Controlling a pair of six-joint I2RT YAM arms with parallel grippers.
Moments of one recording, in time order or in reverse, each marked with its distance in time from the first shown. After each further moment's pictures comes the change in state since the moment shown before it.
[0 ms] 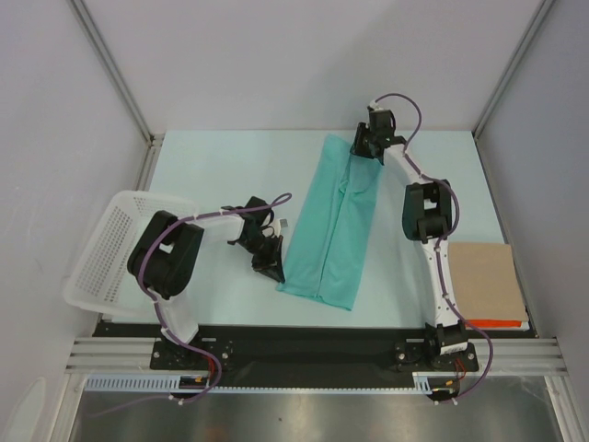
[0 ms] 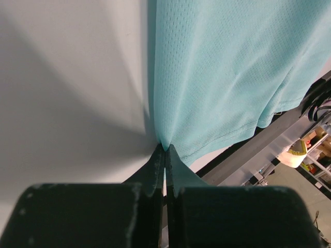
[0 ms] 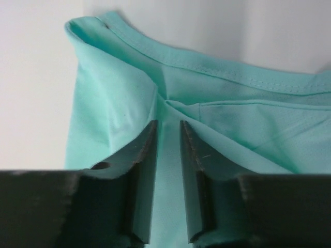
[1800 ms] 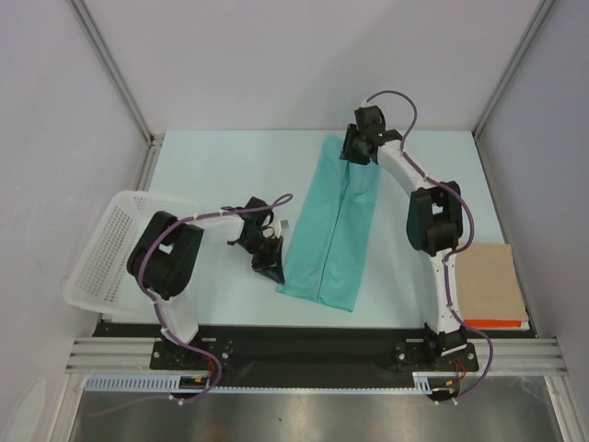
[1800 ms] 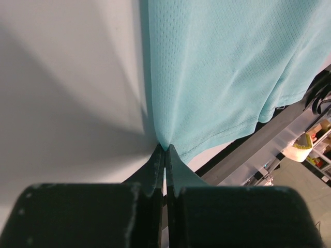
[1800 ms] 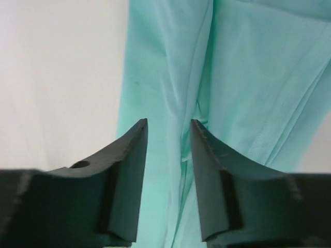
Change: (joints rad) left arm 0.000 -0.001 0.001 -0.013 0.015 0.040; right arm 0.109 -0.316 -0.266 -0.187 0.086 0.122
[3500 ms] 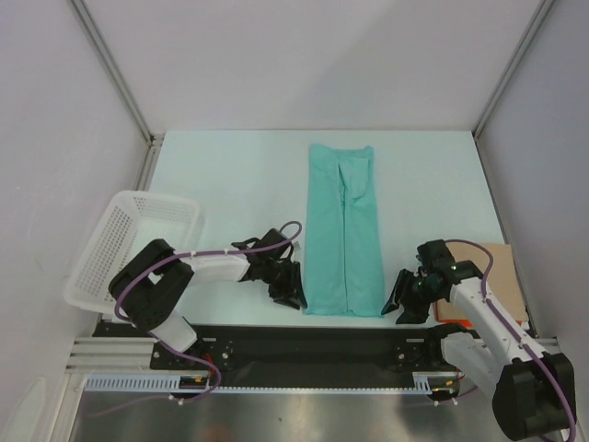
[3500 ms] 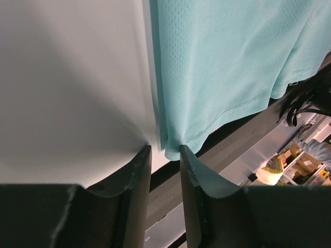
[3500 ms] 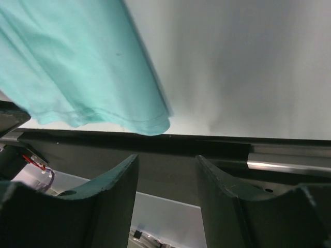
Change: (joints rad) left arm -0.309 -0.221 -0.271 0.335 -0.116 -0.523; right arm -0.102 -1.405 -1.550 -0.437 -0.368 0.167
